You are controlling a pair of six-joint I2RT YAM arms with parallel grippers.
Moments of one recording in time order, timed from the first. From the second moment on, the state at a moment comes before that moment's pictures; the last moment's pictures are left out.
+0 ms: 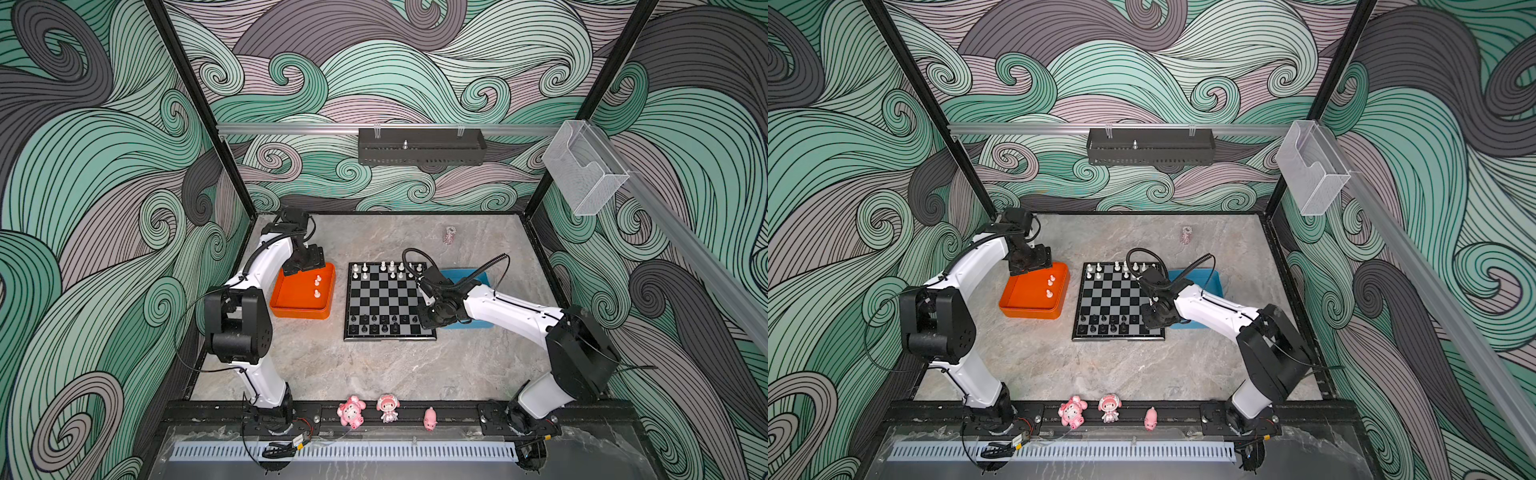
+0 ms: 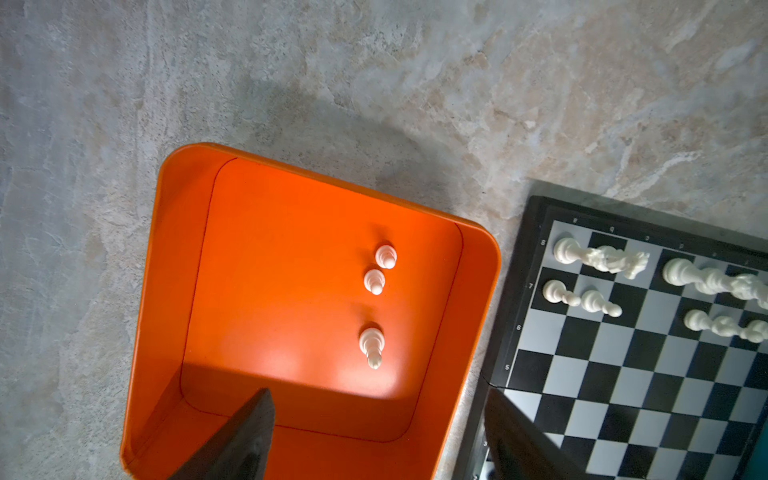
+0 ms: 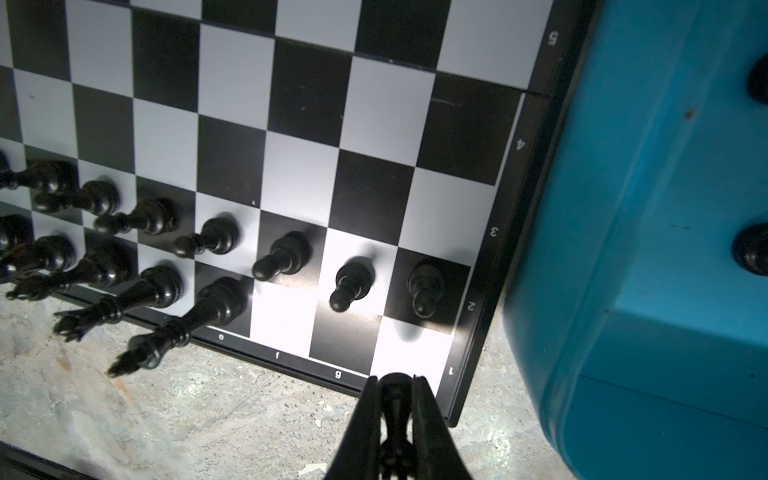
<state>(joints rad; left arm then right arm) -0.06 1.75 1.47 -0.98 -0.01 -0.31 0.73 1.60 1.02 -0.71 -0.03 0.47</state>
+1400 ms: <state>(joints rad) -0.06 1.75 1.47 -0.97 0.01 -0.31 0.73 1.65 1.02 -0.72 -0.02 0.47</state>
